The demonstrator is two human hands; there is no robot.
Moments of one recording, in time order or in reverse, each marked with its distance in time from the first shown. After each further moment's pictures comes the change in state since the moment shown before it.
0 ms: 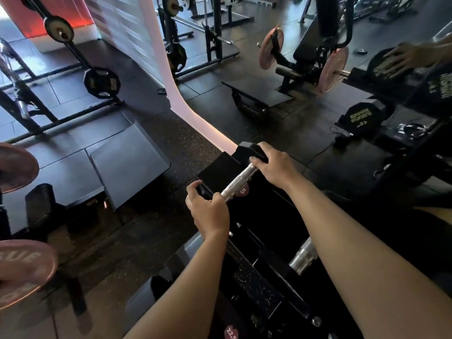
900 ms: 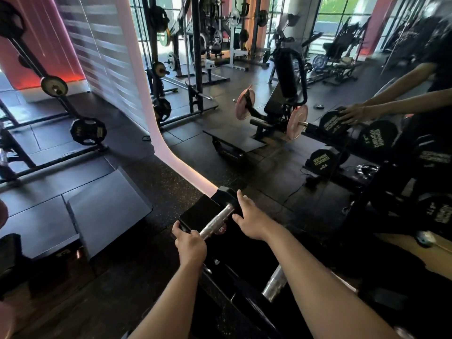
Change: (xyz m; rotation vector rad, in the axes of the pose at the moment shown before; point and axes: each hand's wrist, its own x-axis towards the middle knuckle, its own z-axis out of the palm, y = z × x) left_hand 0.009 0.002 -0.006 0.028 -0.209 -0.135; right_hand -0.052 -0.021 -0.019 -0.047 -0.260 0.151
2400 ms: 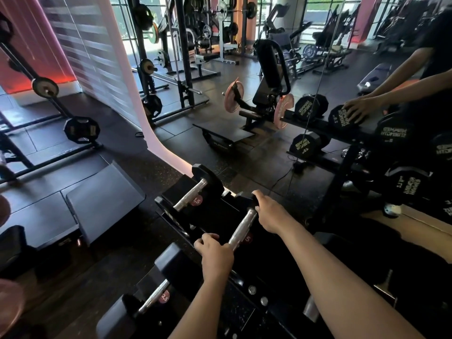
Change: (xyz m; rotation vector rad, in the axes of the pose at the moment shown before) left_hand -0.175 -0.059 0.052 0.354 -0.129 0.110; right_hand -0.125 0.098 -0.028 -0.146 0.165 0.055
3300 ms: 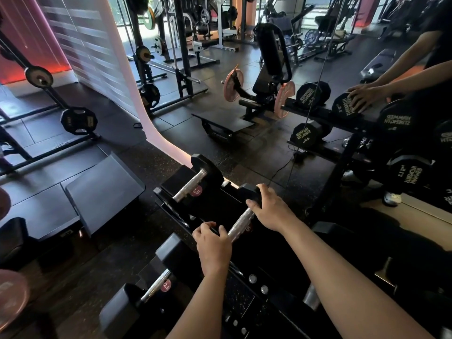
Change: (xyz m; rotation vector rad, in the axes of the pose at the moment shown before) left_hand 0.010 -0.016 0.007 -0.038 0.124 0.084; right_hand -0.011 0.005 0.011 0.098 0.028 0.043
